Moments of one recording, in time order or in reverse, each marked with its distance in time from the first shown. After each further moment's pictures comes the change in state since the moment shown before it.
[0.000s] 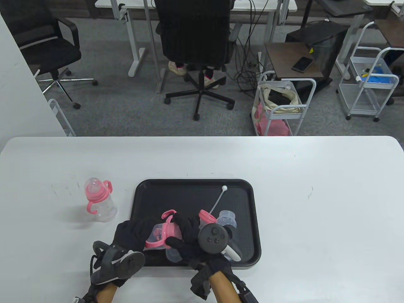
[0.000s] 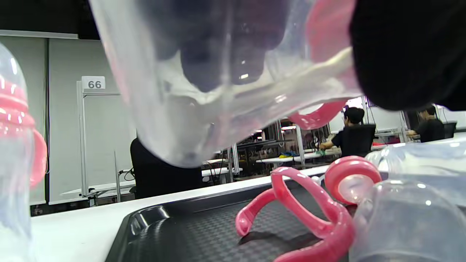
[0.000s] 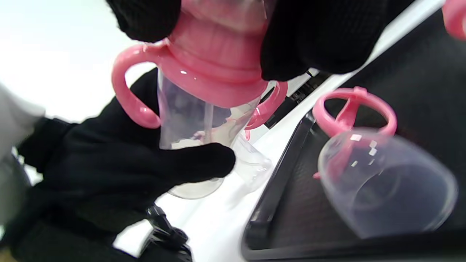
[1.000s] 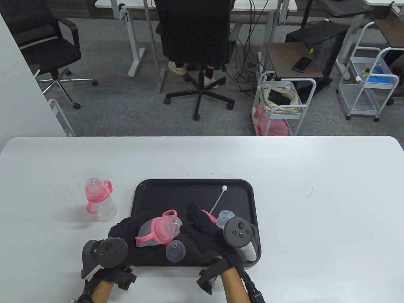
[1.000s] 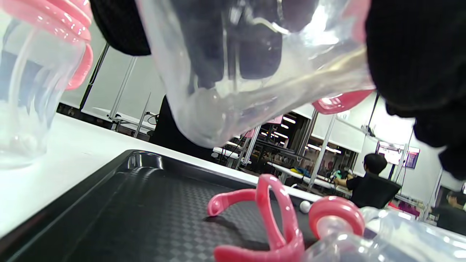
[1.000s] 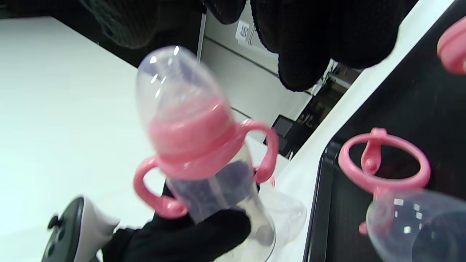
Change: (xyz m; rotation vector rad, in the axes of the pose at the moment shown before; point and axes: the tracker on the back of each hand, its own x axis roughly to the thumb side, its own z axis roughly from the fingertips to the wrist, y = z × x) left_hand -0.036 -0.005 0.006 -0.031 0.229 0.460; right_hand -0.003 -0.048 0.019 -0.185 -0.030 -0.133
